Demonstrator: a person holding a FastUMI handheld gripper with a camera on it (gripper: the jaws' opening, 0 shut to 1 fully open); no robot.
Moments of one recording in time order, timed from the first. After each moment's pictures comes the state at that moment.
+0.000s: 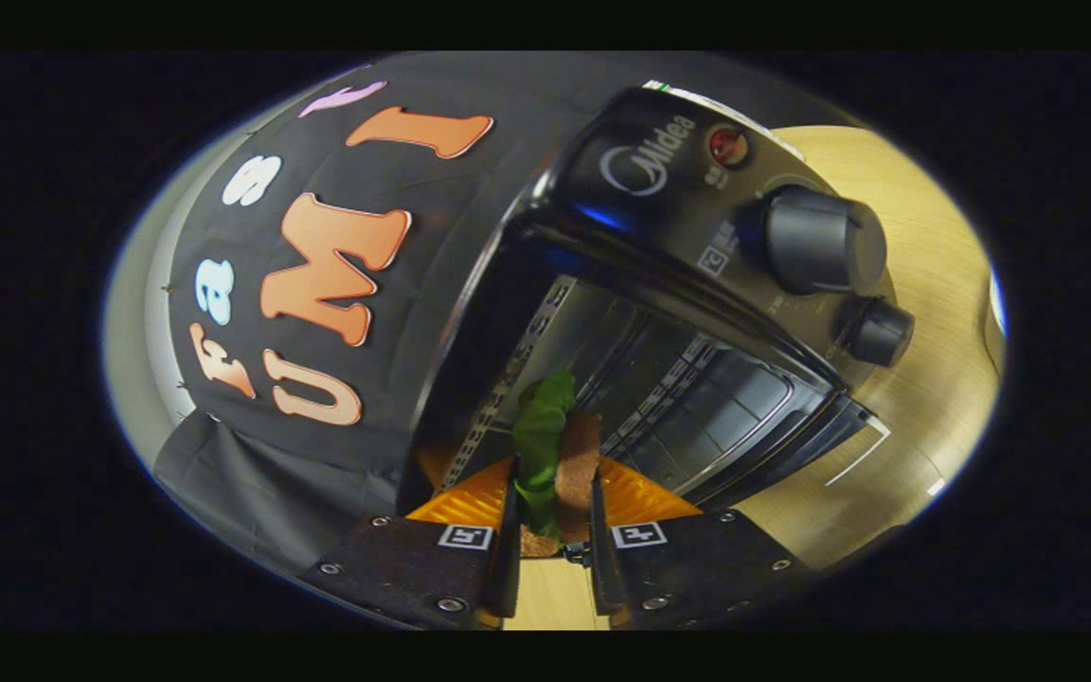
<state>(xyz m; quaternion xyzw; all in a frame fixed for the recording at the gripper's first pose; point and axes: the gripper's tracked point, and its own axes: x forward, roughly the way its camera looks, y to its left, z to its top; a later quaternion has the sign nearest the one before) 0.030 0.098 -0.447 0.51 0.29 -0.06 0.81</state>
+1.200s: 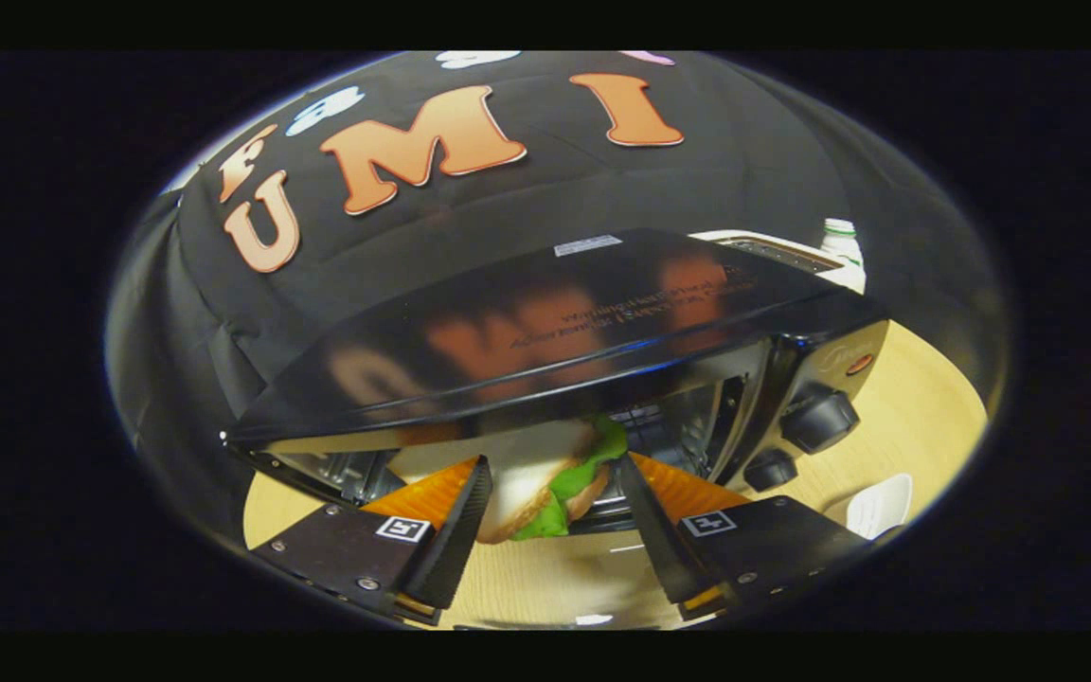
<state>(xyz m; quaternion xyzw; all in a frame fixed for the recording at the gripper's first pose) 0.007 0.066 -0.445 0.14 0.38 -0.06 0.91</state>
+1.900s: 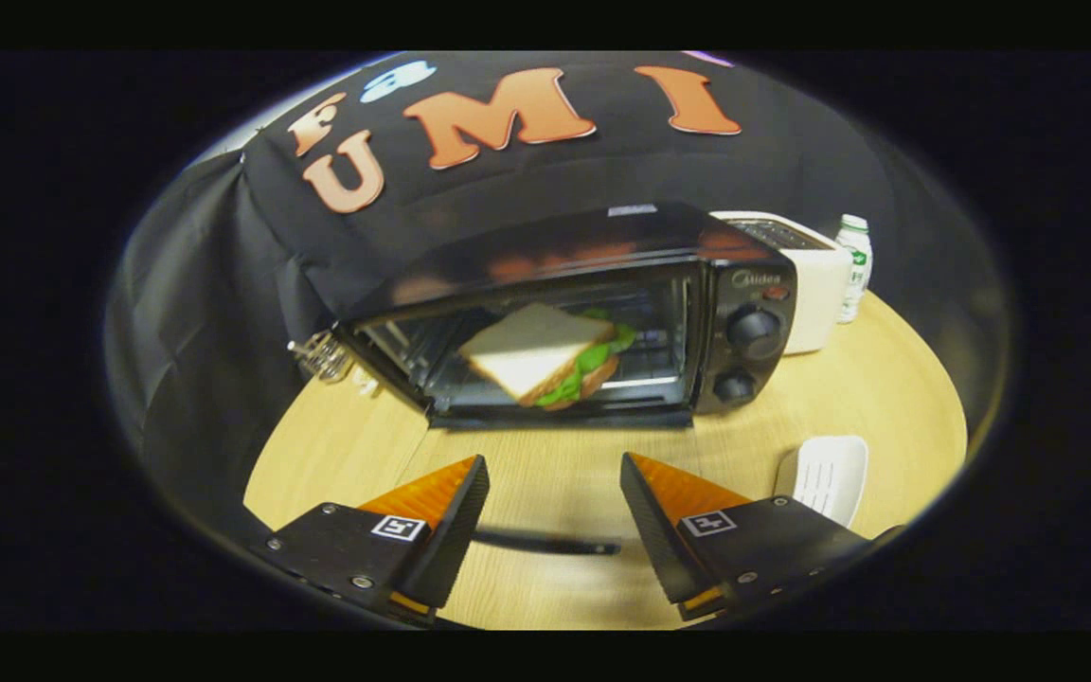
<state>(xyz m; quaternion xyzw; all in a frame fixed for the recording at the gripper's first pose) -0.123 0.089 -0.422 0.10 0.47 0.05 0.88</state>
